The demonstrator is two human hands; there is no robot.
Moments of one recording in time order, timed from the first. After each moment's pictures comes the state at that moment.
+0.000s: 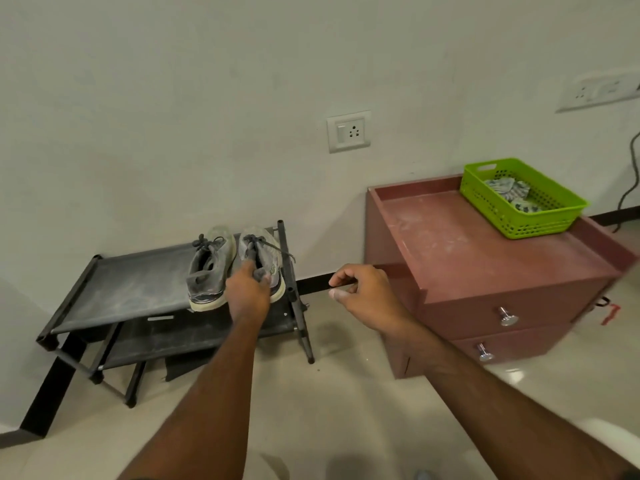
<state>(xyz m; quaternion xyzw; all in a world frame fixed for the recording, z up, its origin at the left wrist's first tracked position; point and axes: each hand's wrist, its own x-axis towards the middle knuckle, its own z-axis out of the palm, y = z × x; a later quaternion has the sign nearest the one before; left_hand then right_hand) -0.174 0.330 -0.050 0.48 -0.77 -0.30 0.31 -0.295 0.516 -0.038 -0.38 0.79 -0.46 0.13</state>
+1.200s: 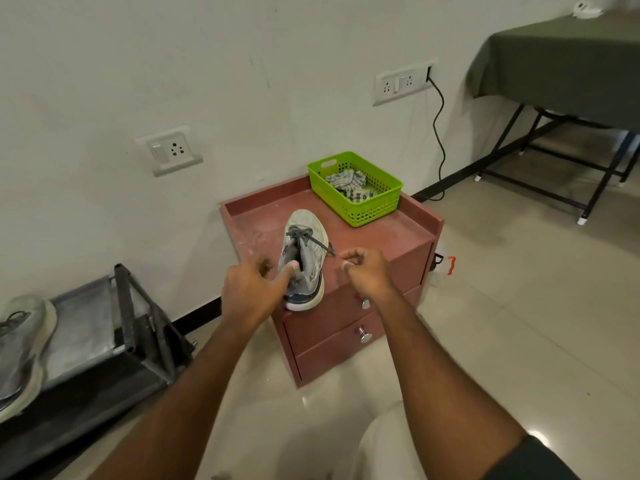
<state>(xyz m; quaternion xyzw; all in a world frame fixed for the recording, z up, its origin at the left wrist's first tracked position) -0.353 0.529 -0.025 0.22 -0.90 -0.31 0.22 -0.475 0.701 -0.074 -0.04 0.81 -0.58 0.06</state>
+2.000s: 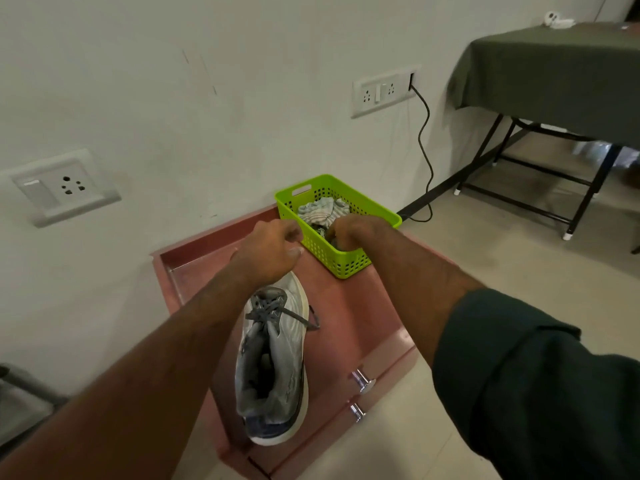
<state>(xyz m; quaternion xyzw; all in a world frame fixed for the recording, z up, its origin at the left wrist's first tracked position) -0.608 0.491 -0.014 -0.05 -0.96 -0.25 0.10 -0.749 0.651 -0.035 -0.25 0.96 0.06 0.14</state>
